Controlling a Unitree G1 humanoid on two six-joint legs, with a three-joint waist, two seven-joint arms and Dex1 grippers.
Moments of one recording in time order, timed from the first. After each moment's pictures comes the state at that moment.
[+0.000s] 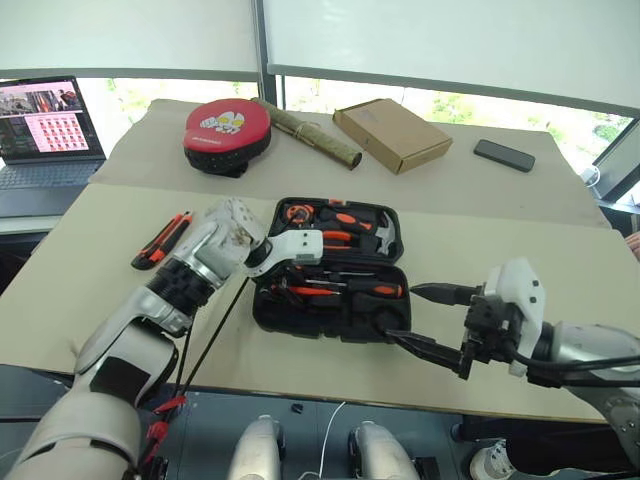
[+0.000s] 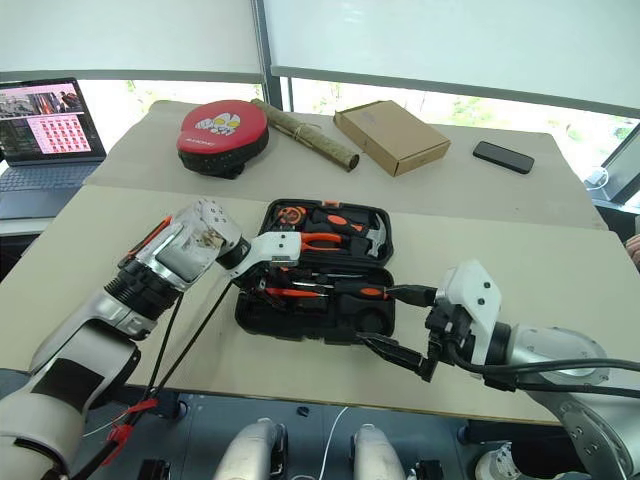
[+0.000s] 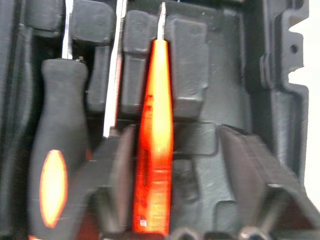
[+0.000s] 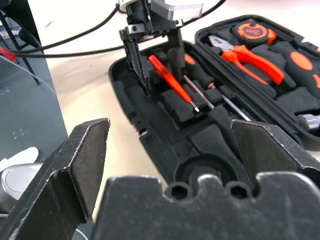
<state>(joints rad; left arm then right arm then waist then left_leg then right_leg) -1.01 0.57 -0.58 0.31 0.08 0.68 -1.51 0.04 -0.85 -0.27 -0.80 0.85 0.79 0.68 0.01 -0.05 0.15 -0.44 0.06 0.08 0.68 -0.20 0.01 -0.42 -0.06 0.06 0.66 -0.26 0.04</state>
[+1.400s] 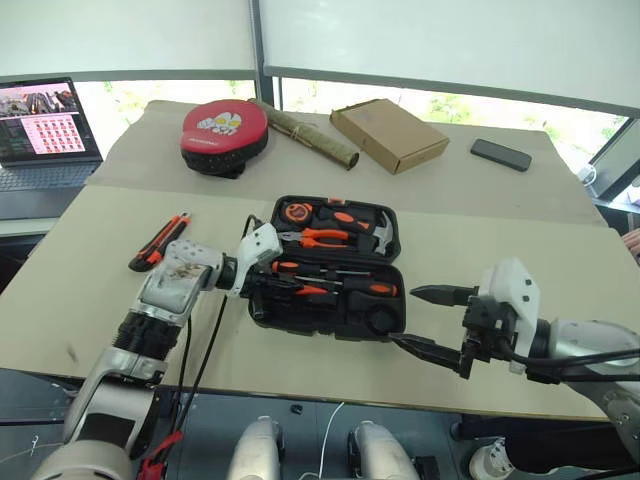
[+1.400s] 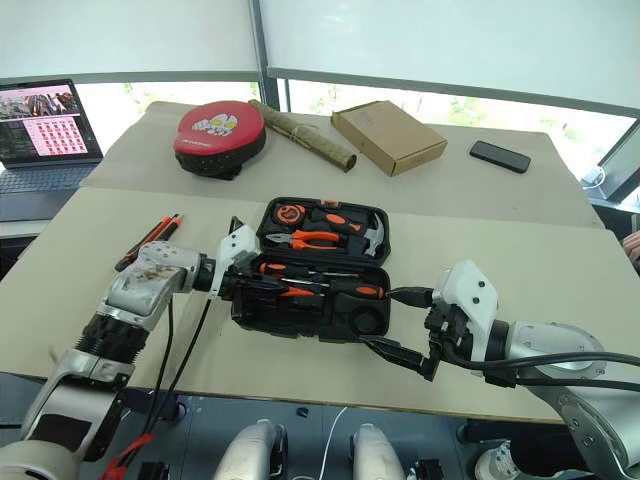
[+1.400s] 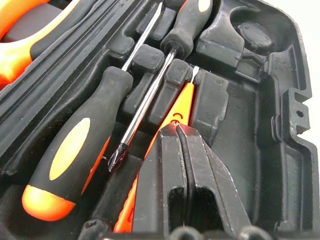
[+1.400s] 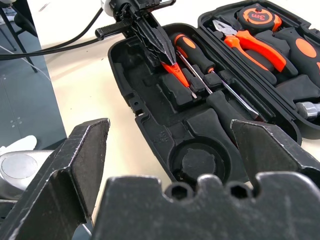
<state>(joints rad) -0.64 0.56 -0.23 0.20 -0.16 0.52 -1.26 0.03 -0.88 -0.24 -0.77 0.80 0.79 0.72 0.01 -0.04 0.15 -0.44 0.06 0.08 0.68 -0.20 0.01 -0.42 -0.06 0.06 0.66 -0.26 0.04</state>
